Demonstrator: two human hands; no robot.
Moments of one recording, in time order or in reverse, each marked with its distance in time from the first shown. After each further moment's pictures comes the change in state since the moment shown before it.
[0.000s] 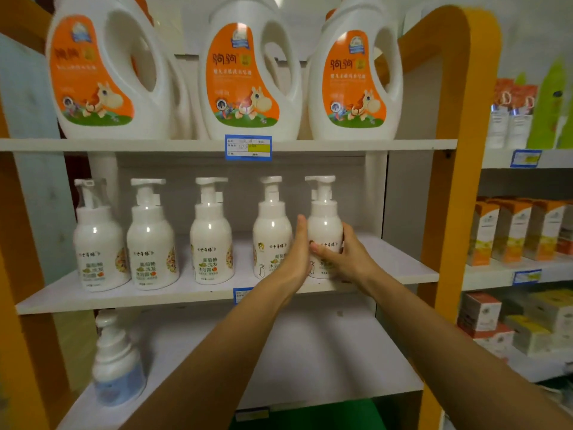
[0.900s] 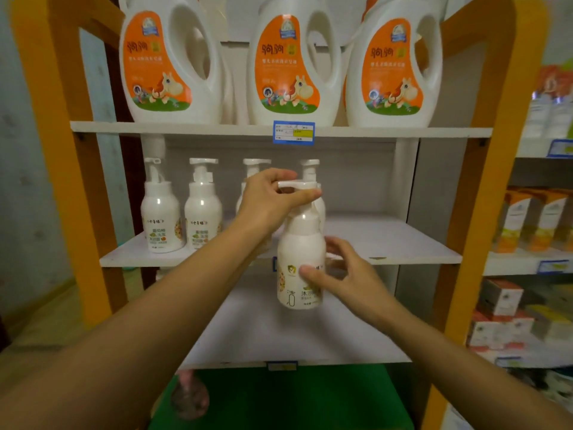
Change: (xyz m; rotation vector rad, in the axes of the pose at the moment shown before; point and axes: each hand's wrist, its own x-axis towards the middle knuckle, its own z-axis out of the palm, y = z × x) left_hand -0.103 0.077 -0.071 0.235 0.260 0.371; right_hand -0.113 -0.047 0.048 -0.037 -0.200 -0.062
